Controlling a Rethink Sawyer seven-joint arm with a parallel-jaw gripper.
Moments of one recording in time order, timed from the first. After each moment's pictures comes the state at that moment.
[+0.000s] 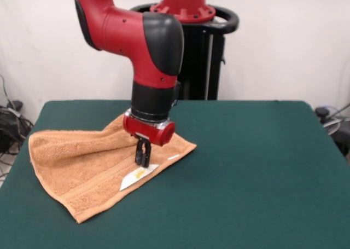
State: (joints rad) arm -0.40 -0.43 -0.05 1.86 -0.02 -0.09 1.90
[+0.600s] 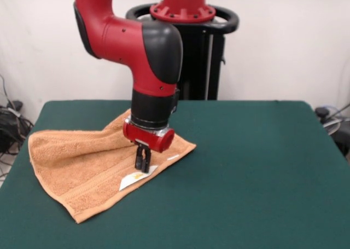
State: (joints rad) arm -0.40 -0.39 -0.05 1.83 -0.02 -0.09 1.90
